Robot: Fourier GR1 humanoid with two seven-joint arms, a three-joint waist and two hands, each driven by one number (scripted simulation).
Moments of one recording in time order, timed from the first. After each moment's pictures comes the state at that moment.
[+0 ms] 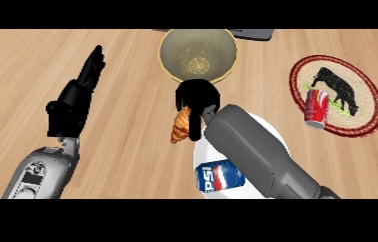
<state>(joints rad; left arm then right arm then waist) -0.29 0.28 -0.14 -1.58 -0.06 0.18 0.16 -0.87 -0.01 0.58 -0.87 0.55 0.23 0.46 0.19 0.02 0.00</state>
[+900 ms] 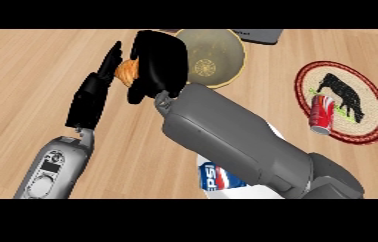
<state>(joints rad) -0.37 0.25 -0.19 -1.52 -0.08 0.17 0.18 -1.20 0.00 0.70 -1.02 0.49 -0.43 0.97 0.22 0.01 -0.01</state>
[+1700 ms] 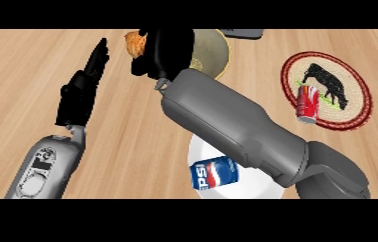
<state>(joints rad) -0.37 0.26 -0.13 -1.50 -0.08 0.19 0.17 -1.32 -0.01 0.78 -0.80 0.56 -0.78 1.04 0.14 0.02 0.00</state>
